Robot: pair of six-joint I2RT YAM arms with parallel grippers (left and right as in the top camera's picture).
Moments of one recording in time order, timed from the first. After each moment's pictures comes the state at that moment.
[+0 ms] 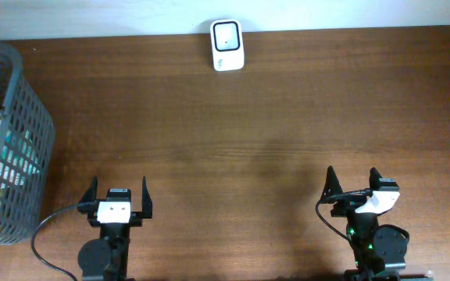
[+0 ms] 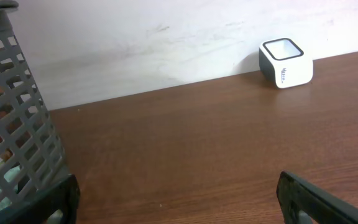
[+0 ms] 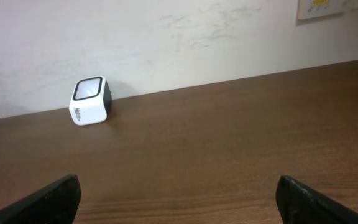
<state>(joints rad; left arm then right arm) 0.01 0.01 0.01 -0.08 -0.01 0.19 0.01 0.01 0.01 -0.08 0.01 0.18</state>
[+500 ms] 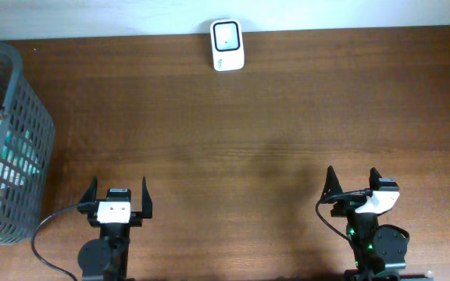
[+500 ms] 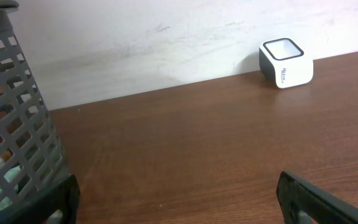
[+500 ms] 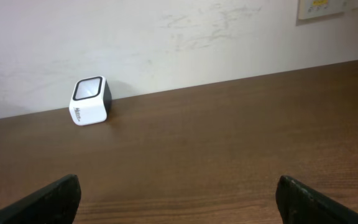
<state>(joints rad) 0.01 0.01 0.01 -0.08 -0.02 0.19 0.01 0.01 0.01 -0.08 0.01 0.18</state>
